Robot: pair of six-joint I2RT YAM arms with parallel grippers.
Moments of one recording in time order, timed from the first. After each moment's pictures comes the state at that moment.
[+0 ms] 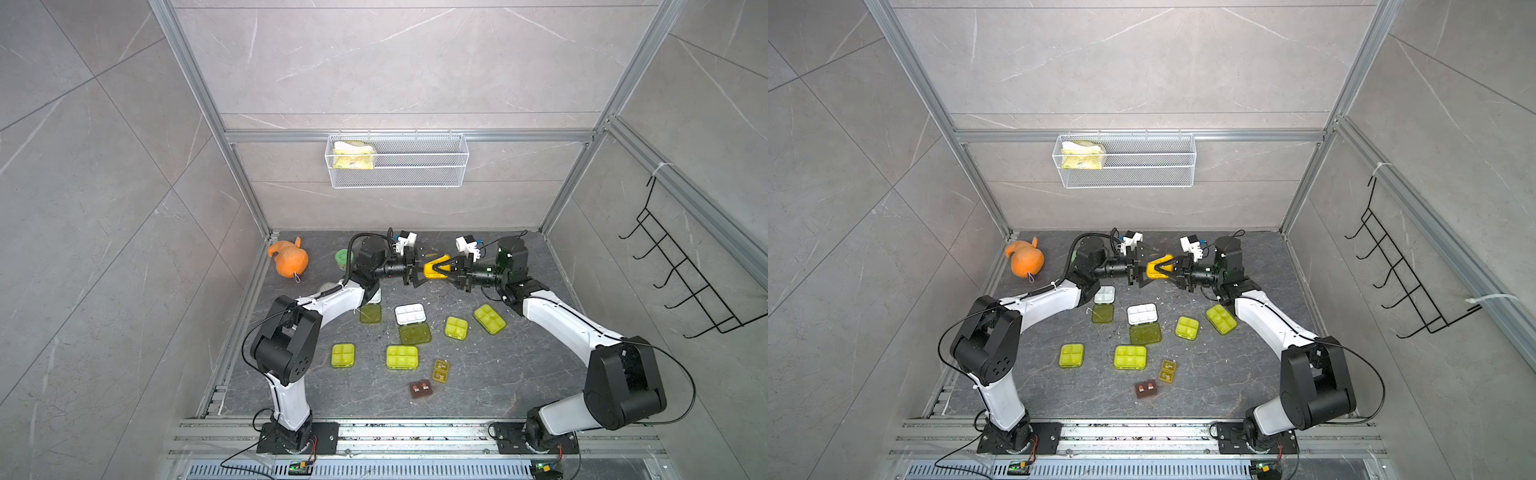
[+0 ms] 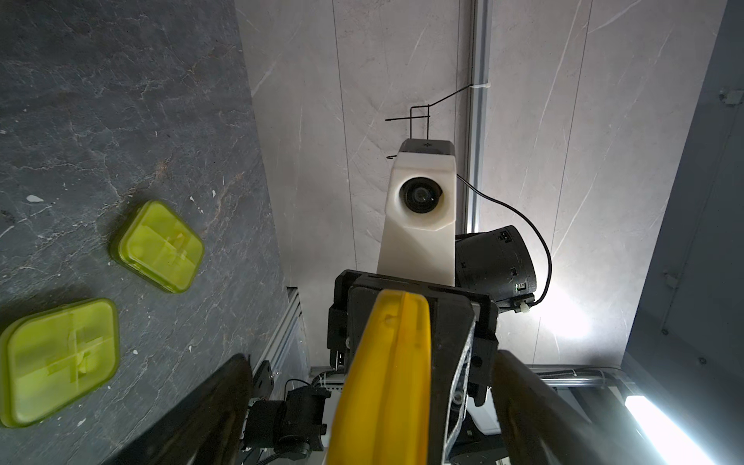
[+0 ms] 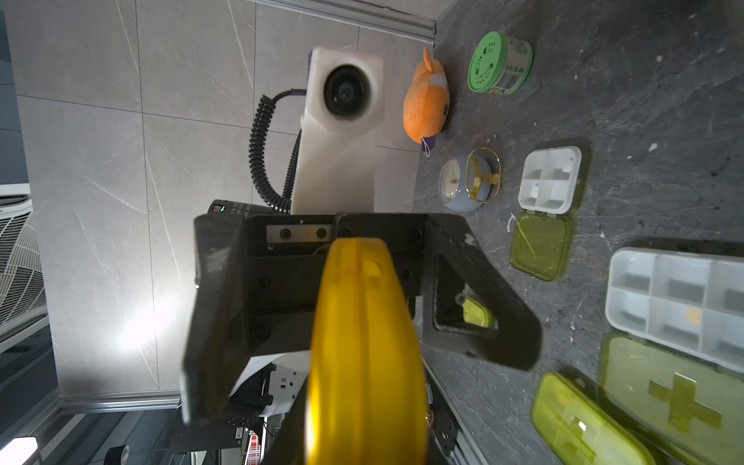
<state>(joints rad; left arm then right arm) -0.55 1.82 1.23 0.57 0.95 -1.43 0.27 1.49 1.02 0.19 -1.04 1.14</state>
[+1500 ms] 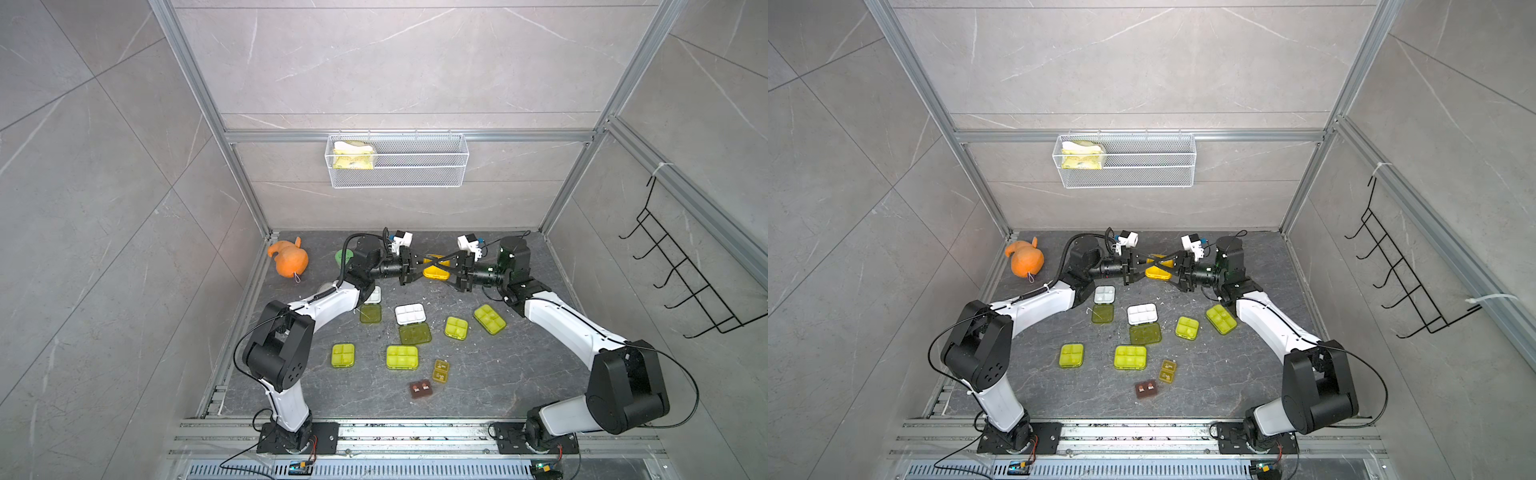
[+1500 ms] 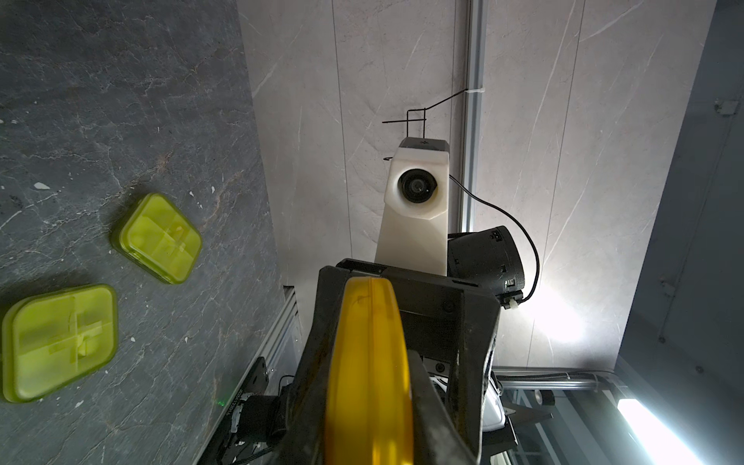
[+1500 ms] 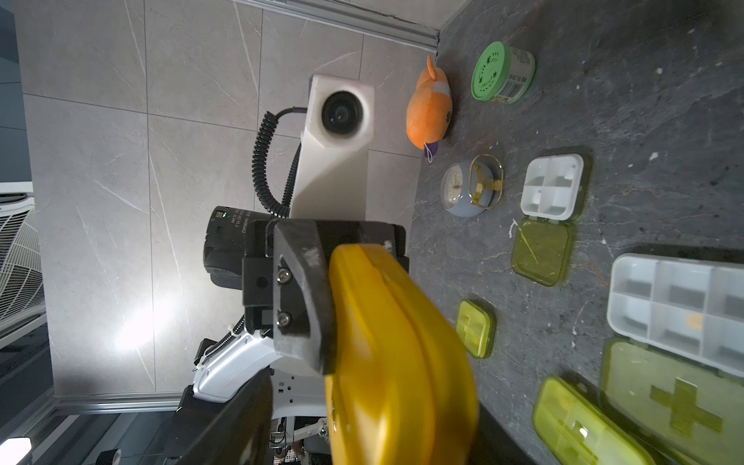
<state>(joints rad) -0.55 1.77 1.20 0.54 0.95 -1.44 0.27 1.47 1.02 0.20 -1.02 1.14</state>
